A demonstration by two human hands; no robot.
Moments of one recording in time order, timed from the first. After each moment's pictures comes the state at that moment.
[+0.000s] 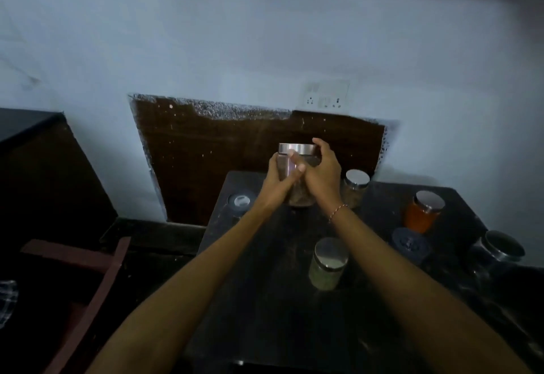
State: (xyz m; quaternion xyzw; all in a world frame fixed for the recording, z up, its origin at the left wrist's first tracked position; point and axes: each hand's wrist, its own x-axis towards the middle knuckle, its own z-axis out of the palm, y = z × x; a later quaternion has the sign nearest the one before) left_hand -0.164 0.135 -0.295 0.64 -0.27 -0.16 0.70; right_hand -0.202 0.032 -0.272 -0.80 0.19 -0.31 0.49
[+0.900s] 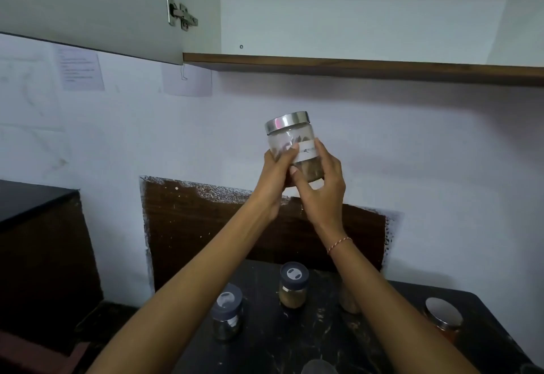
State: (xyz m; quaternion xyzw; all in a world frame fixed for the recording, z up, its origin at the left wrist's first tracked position) left_hand -0.122 0.073 -0.116 0.53 -0.28 -0.09 0.80; right_hand -0.163 -0.011 -0.144 -0.73 -0.03 -0.52 0.45
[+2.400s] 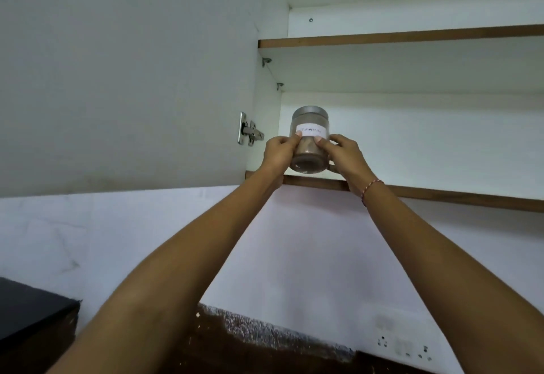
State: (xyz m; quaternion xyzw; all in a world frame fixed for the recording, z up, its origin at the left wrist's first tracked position) left_hand 0.163 0.138 0.127 0.60 -0.27 0.14 0.74; right_hand 0.107 0.019 0.129 -0.77 -0.08 -0.39 0.50
